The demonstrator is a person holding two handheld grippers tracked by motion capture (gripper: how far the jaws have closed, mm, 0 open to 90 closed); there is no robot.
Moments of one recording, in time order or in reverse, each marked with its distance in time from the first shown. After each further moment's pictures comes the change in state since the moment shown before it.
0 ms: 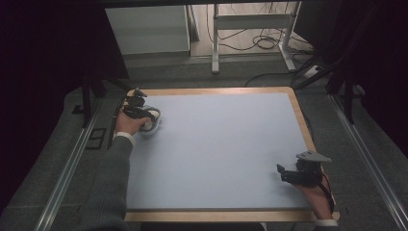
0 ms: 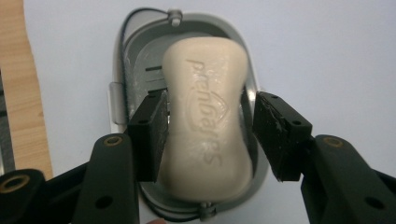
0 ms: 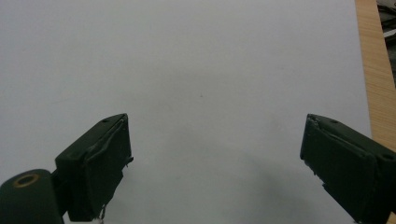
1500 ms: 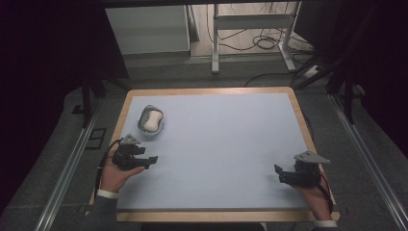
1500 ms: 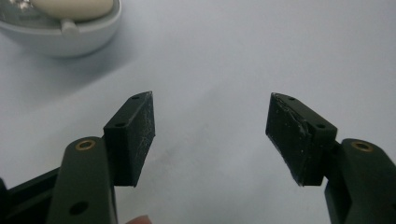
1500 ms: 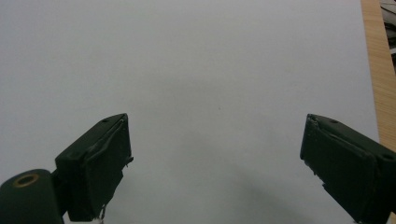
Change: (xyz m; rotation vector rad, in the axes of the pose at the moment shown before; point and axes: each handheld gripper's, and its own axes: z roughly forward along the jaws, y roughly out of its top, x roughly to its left) left arm -0.044 -0.161 -0.042 -0.223 -0.220 0.221; right arm 0.010 0.004 -0.007 -0.039 0.028 -0.036
